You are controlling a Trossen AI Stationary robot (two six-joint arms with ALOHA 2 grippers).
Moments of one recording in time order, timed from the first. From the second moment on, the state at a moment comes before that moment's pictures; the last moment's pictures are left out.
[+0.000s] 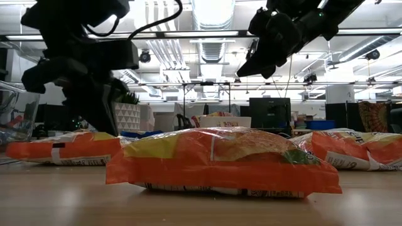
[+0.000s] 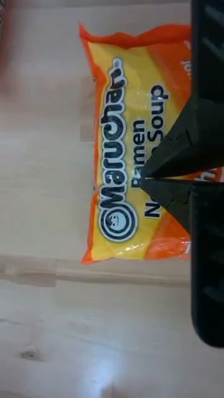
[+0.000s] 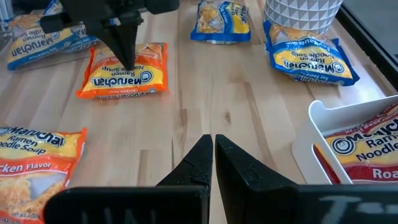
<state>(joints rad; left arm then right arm) -0.31 1.52 0.77 -0.37 -0.24 -0.31 -0.17 1.30 0.77 -0.01 -0.16 -0.03</state>
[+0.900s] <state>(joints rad) -0.31 1.52 0.77 -0.33 -0.17 -0.06 -0.17 1.24 0.78 -0.36 -0.16 0.08</state>
